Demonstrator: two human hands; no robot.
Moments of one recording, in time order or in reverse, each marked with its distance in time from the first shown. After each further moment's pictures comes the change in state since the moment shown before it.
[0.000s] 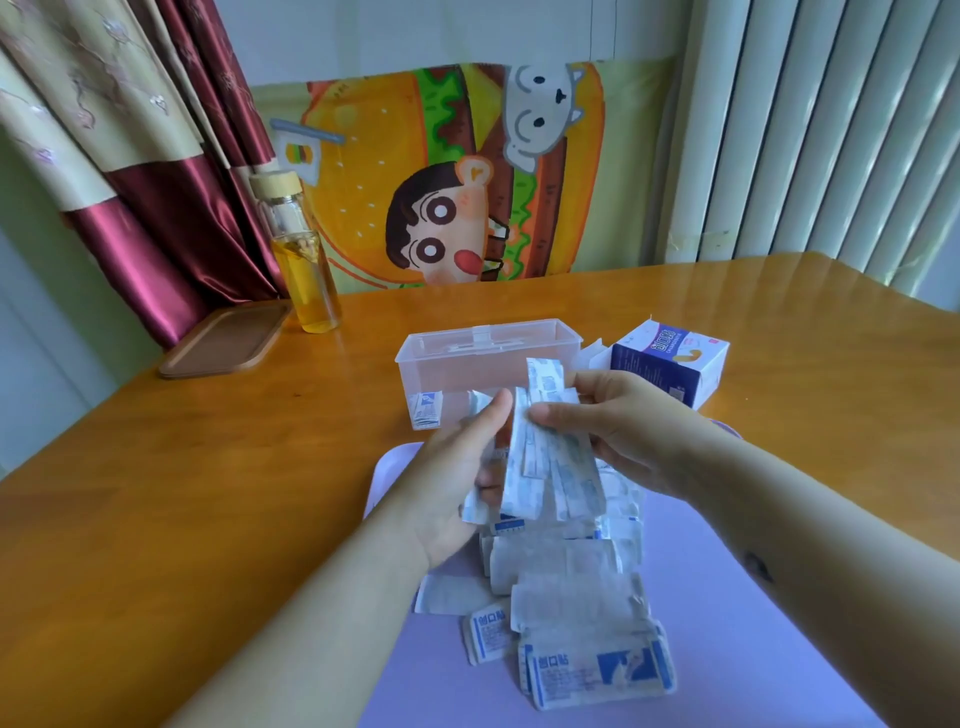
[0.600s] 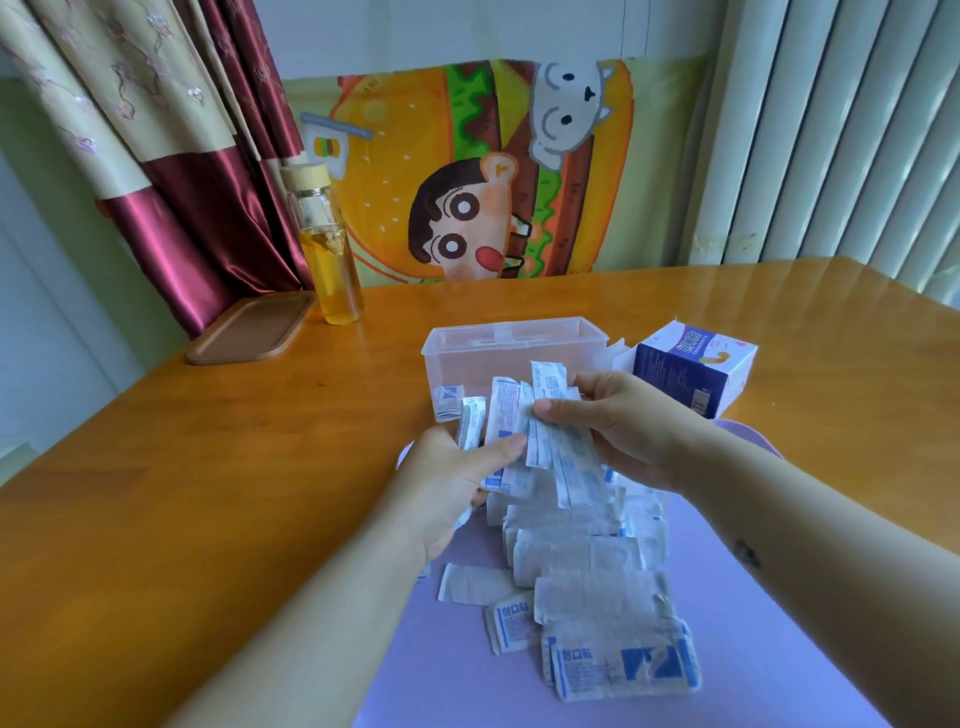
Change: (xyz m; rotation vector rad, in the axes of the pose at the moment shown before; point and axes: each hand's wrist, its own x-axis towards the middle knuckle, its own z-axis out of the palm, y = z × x) left_hand 0.010 -0.013 -0.041 0.404 0.280 0.141; right_hand 0.018 0.005 0.013 0.099 -0.065 0.063
